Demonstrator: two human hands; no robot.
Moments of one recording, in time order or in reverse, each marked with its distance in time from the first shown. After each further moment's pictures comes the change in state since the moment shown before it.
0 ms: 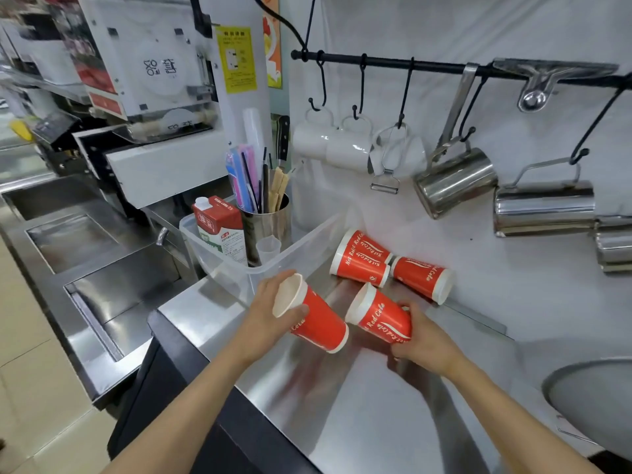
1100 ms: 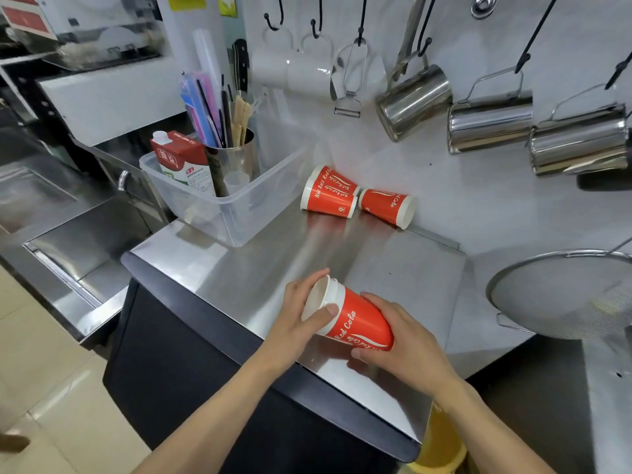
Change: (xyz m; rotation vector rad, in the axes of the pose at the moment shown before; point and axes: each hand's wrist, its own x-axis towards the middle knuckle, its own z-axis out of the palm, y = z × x) left_hand -0.113 -0.004 0.096 -0.312 -0.226 -0.057; right_hand -0.171 -0.010 0.054 -0.051 0.137 -0.136
